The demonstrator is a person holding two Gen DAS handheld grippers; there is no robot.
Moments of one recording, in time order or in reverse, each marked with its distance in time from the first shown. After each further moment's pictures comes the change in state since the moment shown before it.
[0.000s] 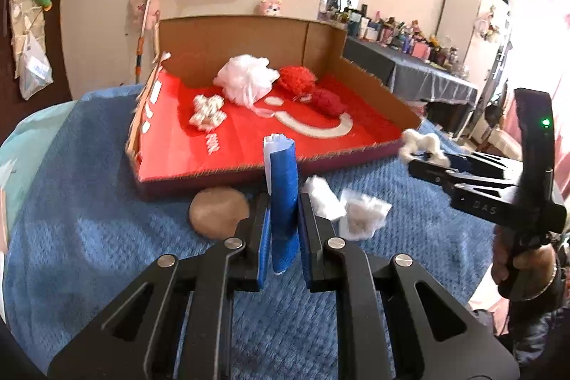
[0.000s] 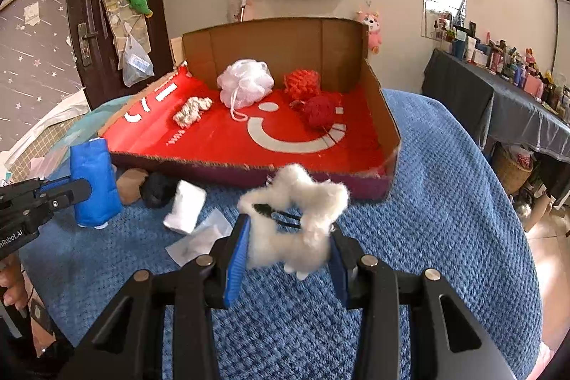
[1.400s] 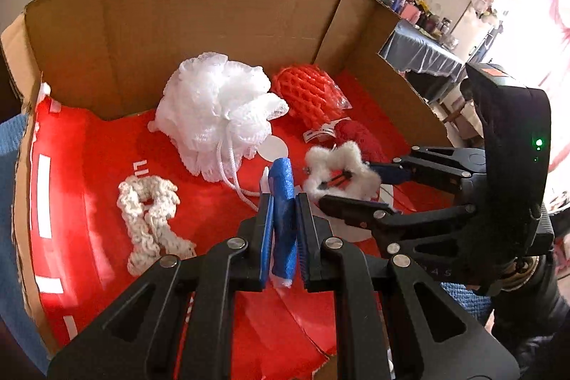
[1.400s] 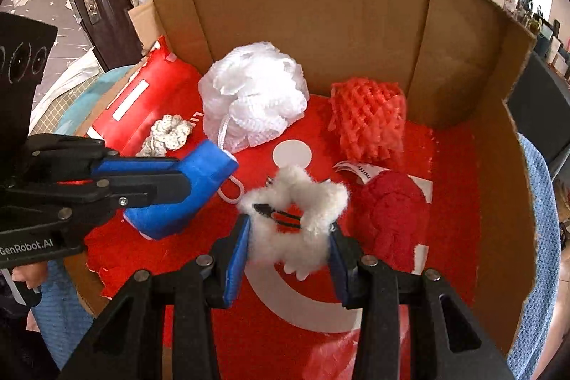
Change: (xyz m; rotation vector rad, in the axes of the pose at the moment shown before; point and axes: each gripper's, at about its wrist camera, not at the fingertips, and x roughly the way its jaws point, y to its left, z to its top) left arm 0.196 0.049 0.142 -0.013 0.295 -0.206; right arm 0.177 -0.003 0.135 -0.110 0.303 0.177
